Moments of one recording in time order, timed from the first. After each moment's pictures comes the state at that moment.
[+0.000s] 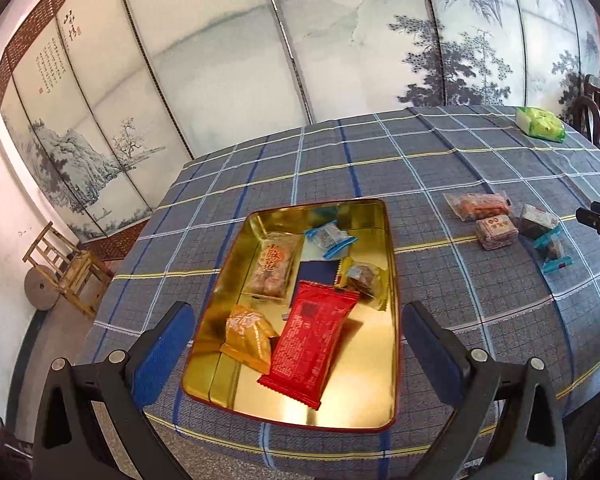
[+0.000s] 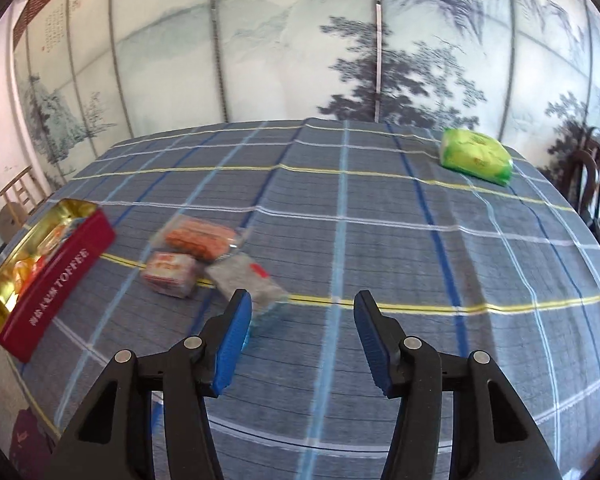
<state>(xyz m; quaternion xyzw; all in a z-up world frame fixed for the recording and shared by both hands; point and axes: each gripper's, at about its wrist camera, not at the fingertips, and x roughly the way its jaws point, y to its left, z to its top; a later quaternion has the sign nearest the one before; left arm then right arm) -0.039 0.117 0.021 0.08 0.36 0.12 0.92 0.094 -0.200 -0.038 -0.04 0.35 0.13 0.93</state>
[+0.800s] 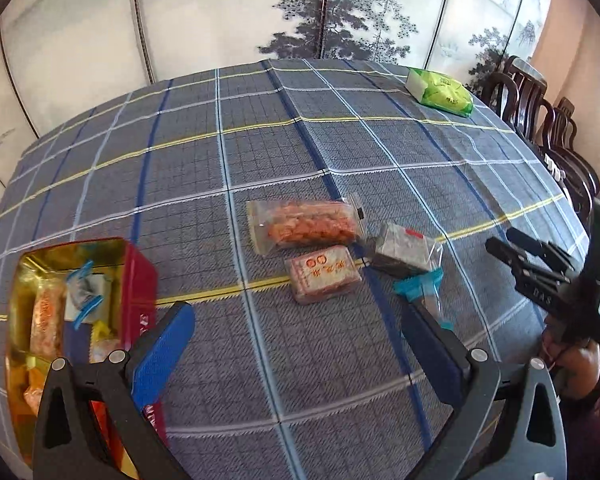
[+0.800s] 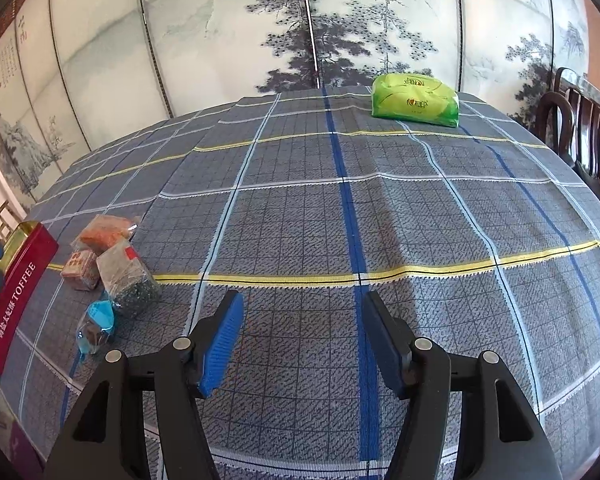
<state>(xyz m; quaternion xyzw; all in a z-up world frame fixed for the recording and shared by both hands) 0.101 0.004 -0.012 -0.01 0.47 -0.09 0.88 0.121 -0.275 -0.069 0.01 0.38 0.09 0.92</state>
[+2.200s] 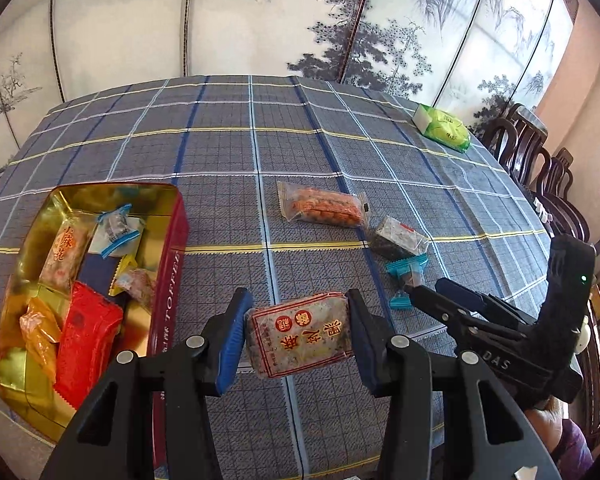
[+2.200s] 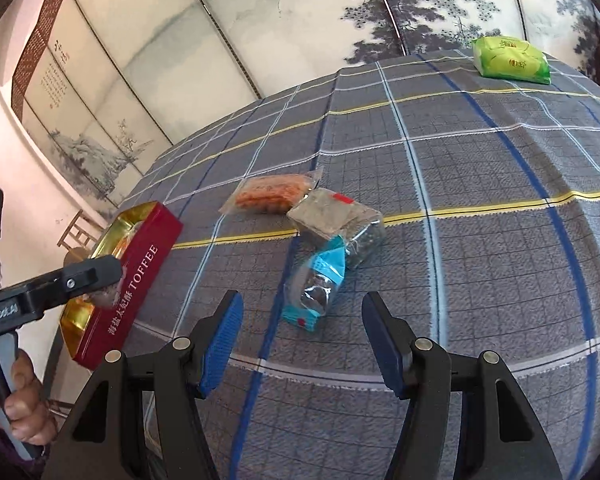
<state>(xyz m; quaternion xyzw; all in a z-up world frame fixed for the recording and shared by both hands) 0.029 0.048 0.005 -0.08 0.43 -0.08 0.89 0.075 -0.174 -0.066 0.11 0.41 0.22 0.88</state>
